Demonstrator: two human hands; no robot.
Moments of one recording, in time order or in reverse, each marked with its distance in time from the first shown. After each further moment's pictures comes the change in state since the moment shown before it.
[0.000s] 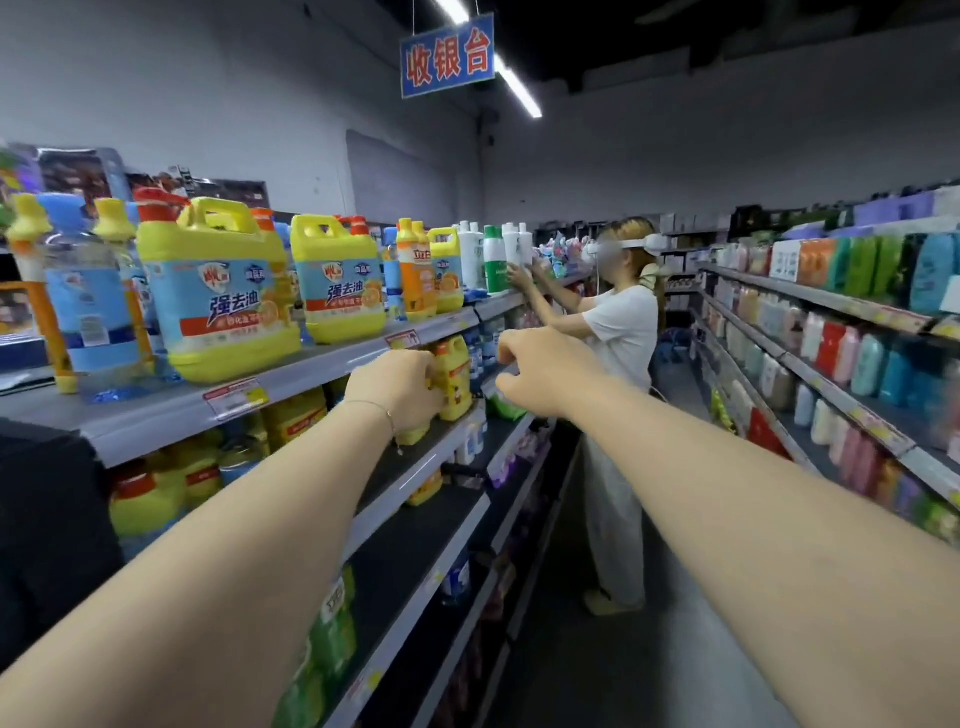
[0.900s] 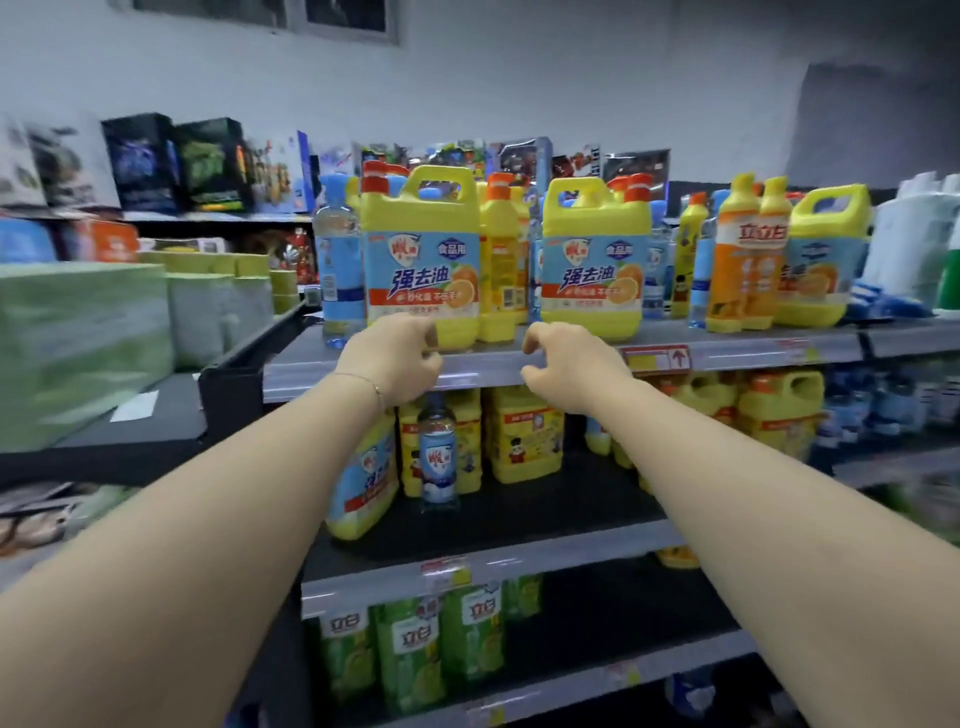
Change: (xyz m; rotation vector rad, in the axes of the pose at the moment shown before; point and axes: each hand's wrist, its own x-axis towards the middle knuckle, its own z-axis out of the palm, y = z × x) left_hand 0.059 -0.083 0.003 0.301 0.217 -0.754; right_hand 0.249 -0.033 0.133 0.466 -0.129 -0.742
